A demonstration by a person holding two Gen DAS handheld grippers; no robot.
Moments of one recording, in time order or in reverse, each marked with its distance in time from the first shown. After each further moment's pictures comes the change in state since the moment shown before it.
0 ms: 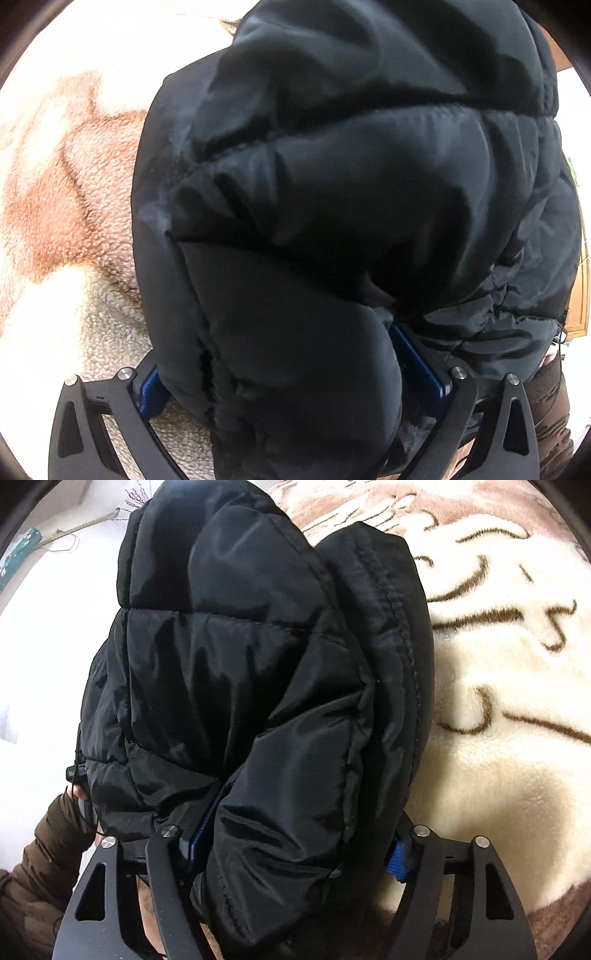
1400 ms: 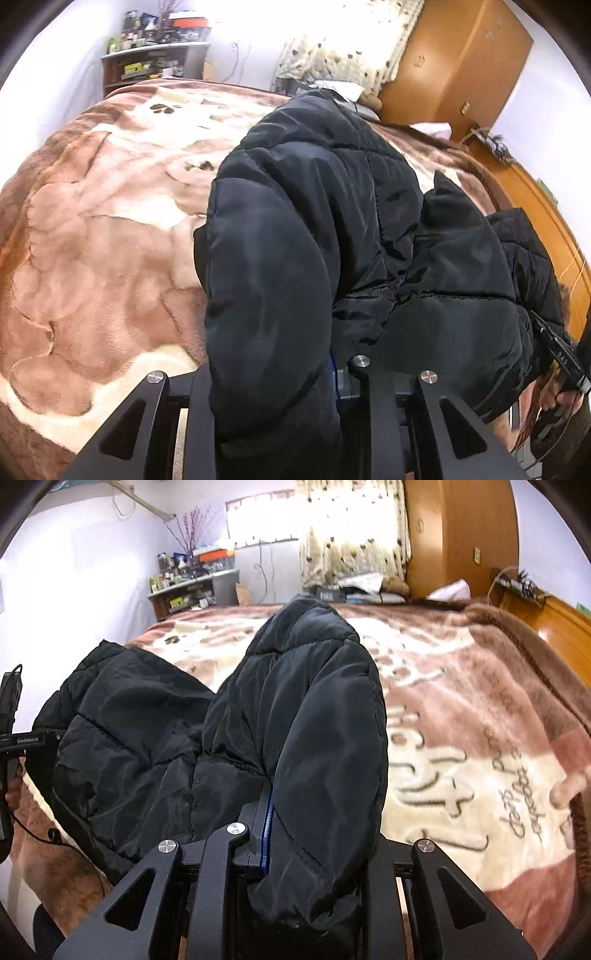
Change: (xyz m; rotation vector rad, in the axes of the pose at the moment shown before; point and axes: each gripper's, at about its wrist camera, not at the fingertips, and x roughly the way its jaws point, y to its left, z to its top) left arm -0.137 -0.093 -0.064 0.107 -0.501 0.069; right arm -0.070 0.273 -0.082 -0.346 -0.459 -0.432
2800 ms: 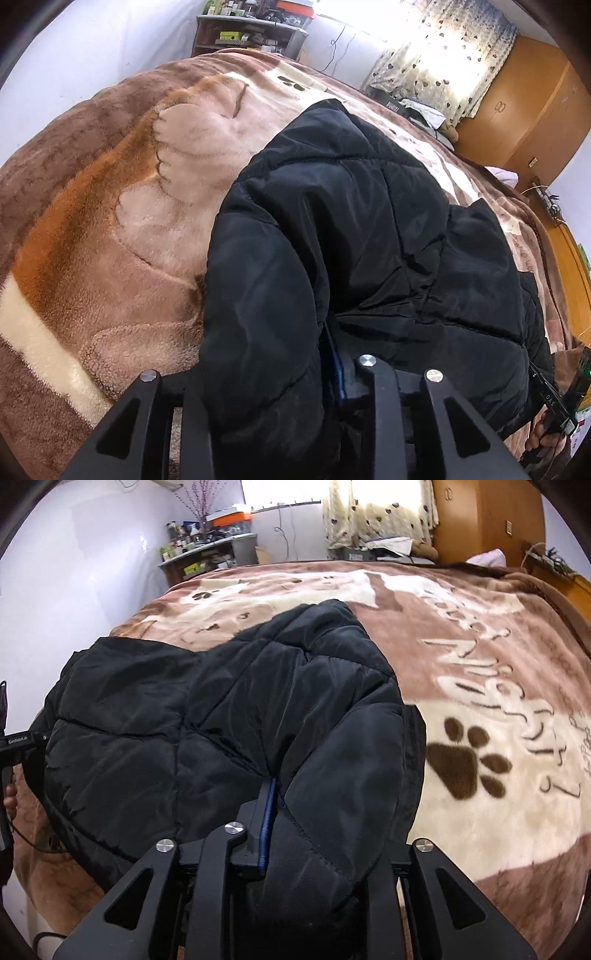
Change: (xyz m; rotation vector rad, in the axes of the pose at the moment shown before) left arm -0.025 0.249 -0.030 -0.235 0.011 0.116; right arm 0.096 0.102 -0.052 0.035 0.148 0.047
